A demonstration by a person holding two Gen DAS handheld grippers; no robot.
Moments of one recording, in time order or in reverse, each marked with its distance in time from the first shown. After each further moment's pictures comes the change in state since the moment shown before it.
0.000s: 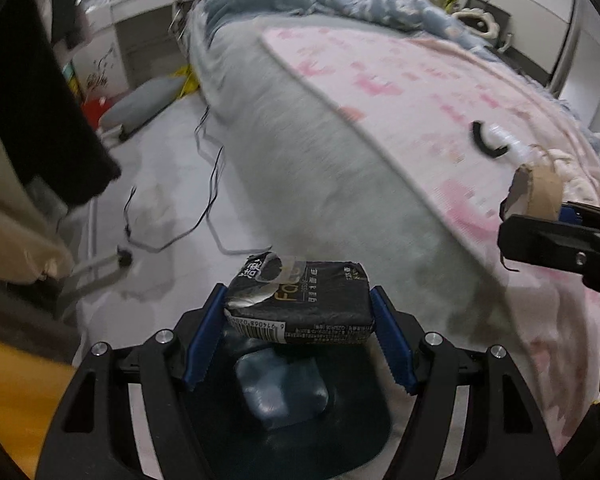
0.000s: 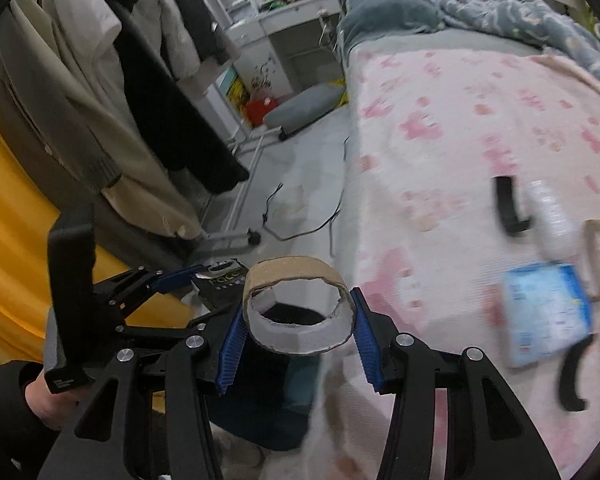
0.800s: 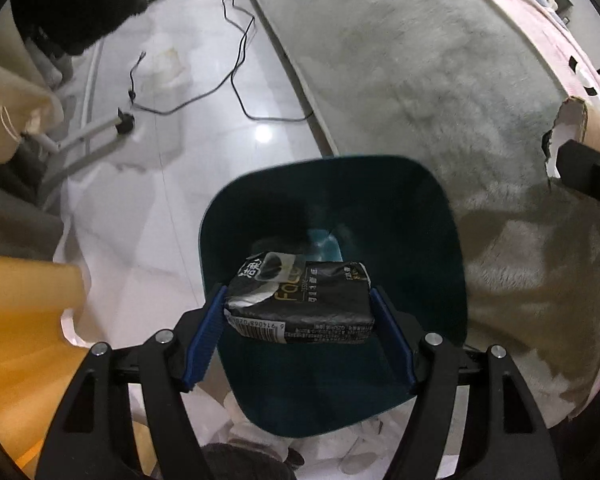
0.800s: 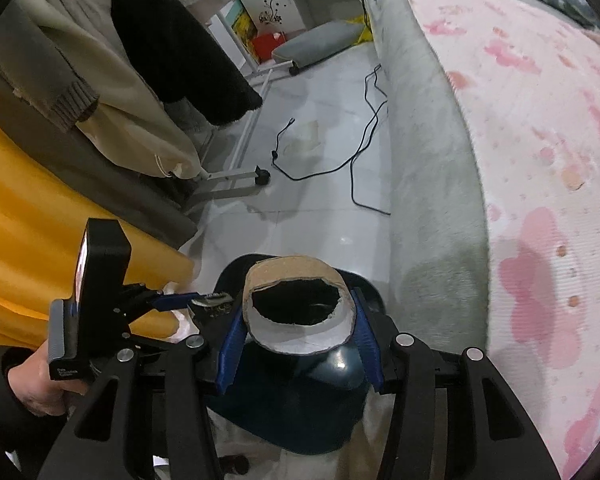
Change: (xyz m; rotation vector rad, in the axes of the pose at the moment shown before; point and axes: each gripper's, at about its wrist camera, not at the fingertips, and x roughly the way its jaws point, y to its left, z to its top) left arm 0.055 0.075 -0.069 -0.150 0.392 -0.059; right arm 0.098 0.034 -0.005 -0.028 0.221 -0.012
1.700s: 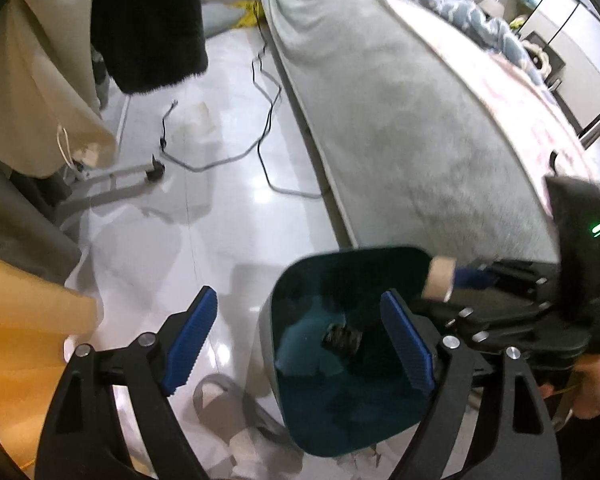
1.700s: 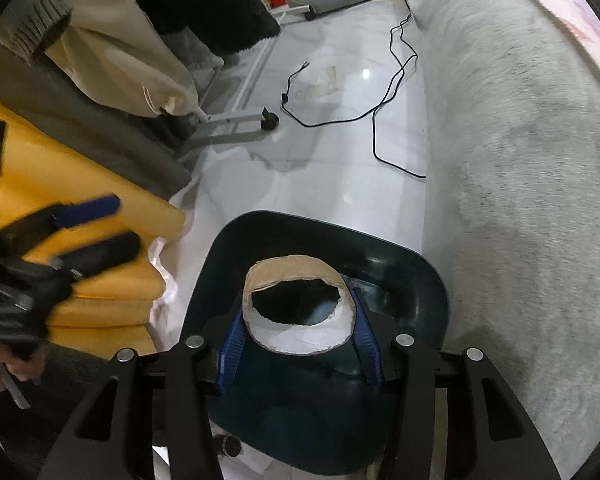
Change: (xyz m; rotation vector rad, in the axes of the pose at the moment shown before) left arm -0.065 0.055 0.012 -0.085 -0.276 -0.044; right arm 0.087 0.033 -0.004 -0.080 0.188 -0.040
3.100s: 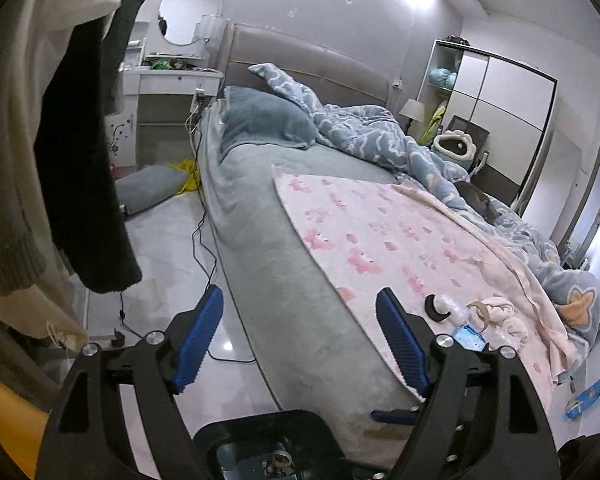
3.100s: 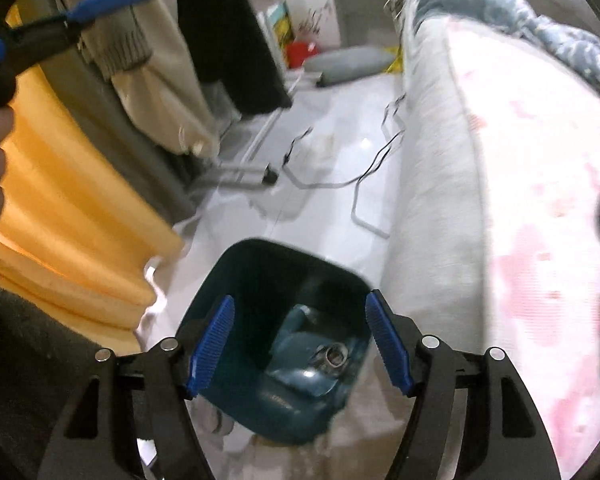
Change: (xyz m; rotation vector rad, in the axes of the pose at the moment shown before) left arm -0.125 -0.123 0.064 0.152 -0.526 -0.135; right arm -0.118 -0.018 -0.049 -0.121 -0.300 -0.057
